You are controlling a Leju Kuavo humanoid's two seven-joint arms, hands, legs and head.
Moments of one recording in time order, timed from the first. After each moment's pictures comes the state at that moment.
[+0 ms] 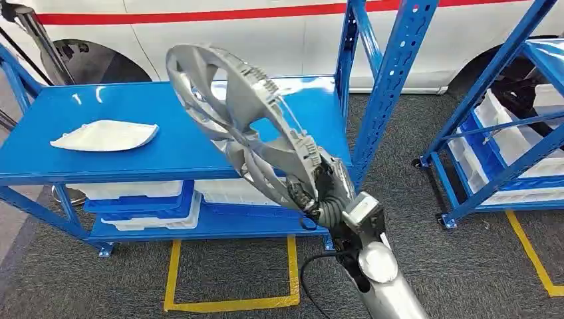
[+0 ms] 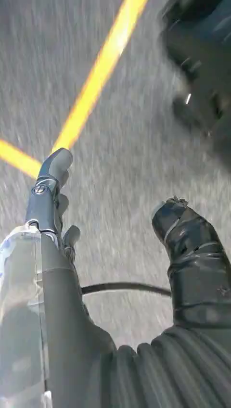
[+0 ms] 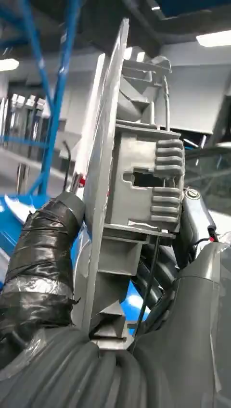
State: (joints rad) left arm -0.09 -0.01 0.54 -0.19 -1.28 0.19 -0.29; right arm -0.31 0.05 0.45 -1.62 -0.25 0.07 -0.47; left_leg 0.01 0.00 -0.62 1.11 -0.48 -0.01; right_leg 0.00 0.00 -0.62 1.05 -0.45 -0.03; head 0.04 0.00
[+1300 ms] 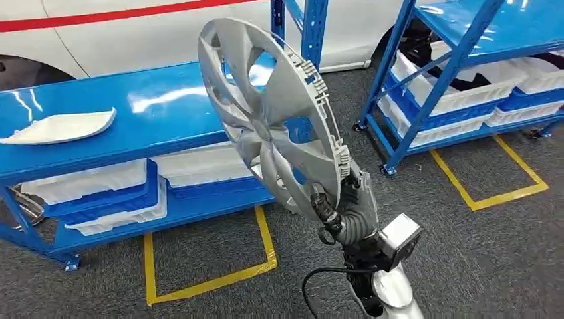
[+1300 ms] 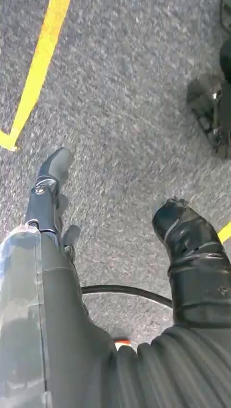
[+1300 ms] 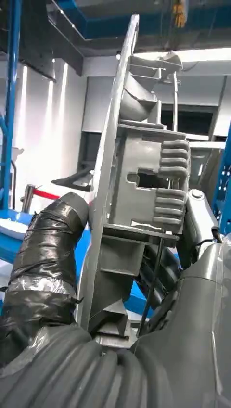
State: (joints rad) left arm -0.09 -0.05 0.64 -0.19 -1.23 0.22 -0.17; right arm -0.21 0.05 0.41 -1.75 -0.27 0.03 -0.48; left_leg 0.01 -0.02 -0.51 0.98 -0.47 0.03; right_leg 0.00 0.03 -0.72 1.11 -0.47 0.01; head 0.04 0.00
